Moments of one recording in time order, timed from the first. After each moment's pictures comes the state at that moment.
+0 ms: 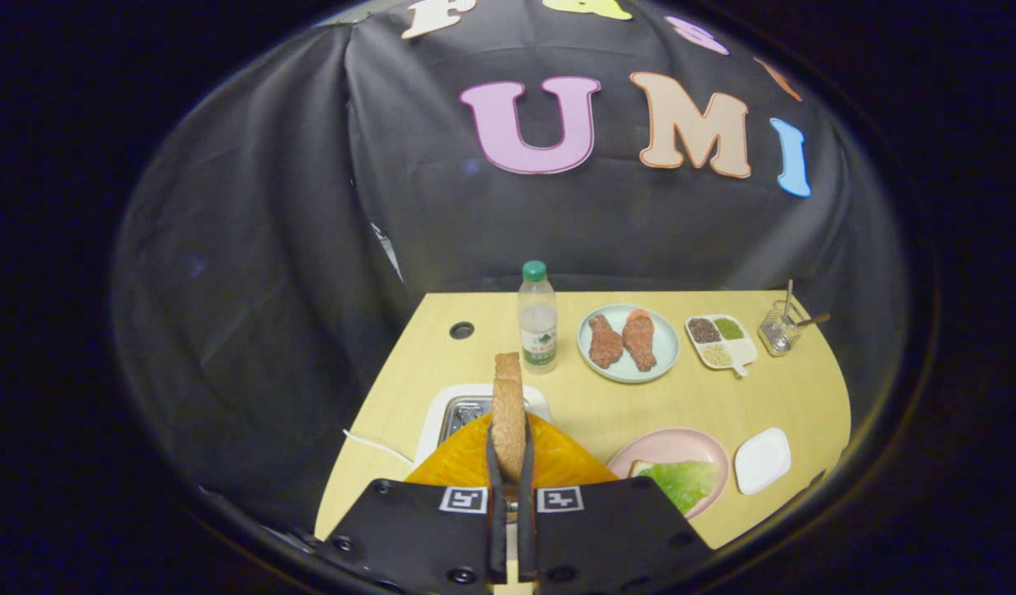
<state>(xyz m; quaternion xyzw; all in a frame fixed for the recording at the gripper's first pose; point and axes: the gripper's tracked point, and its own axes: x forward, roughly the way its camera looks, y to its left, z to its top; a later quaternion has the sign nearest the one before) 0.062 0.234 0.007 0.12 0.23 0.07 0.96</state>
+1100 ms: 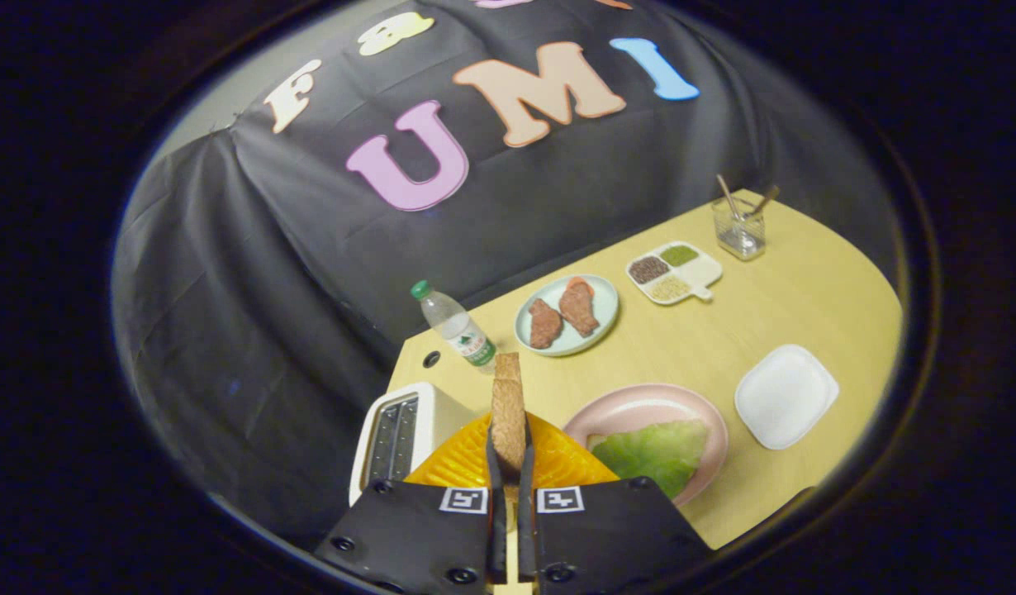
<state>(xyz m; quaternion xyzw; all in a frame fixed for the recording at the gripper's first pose) 0.036 0.091 -0.100 0.34 0.22 0.04 0.92</state>
